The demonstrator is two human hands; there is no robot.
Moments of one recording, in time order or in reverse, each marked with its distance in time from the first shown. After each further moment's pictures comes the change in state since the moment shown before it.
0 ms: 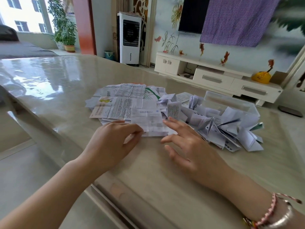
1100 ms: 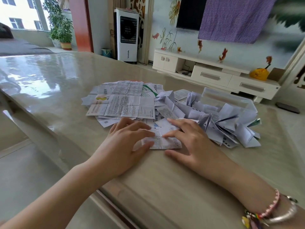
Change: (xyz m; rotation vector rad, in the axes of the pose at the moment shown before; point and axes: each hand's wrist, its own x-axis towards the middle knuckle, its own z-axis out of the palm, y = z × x) left_hand -0.003 0.016 0.019 -0.017 -0.151 -0.030; right_hand -0.005 0.017 -0.004 -0.088 -0.084 0.102
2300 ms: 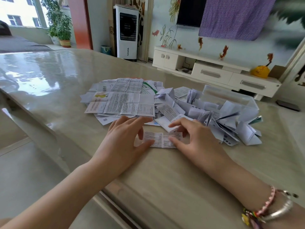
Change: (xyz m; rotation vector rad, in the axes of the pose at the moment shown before) left_hand 0.002 0.009 0.000 -0.053 0.082 -0.096; right_hand 0.006 -0.009 0.000 0.207 0.143 0.269
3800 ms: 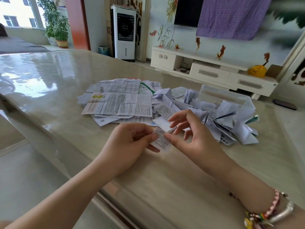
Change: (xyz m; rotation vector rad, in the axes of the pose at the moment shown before) left_hand 0.002 0.032 -0.005 -0.845 -0.088 -0.356; right_hand -0.006 -0.011 -0.008 0.415 0.021 -0.032
